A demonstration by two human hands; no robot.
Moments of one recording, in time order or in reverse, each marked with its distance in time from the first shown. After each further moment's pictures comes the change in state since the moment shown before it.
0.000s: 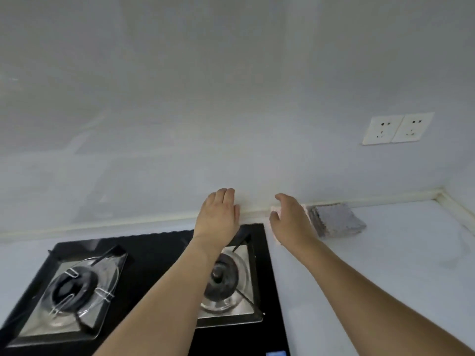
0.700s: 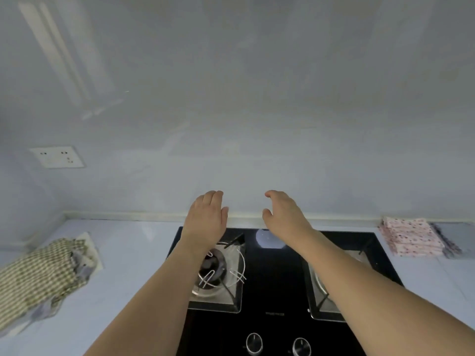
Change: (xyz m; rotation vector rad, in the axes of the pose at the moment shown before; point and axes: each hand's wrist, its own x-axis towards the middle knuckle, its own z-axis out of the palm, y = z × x) left_hand -0.152 -0.342 -0.146 0.057 0.051 -0.192; right_hand -0.065 -0.315 0.196 -0.057 -0.143 -0.257
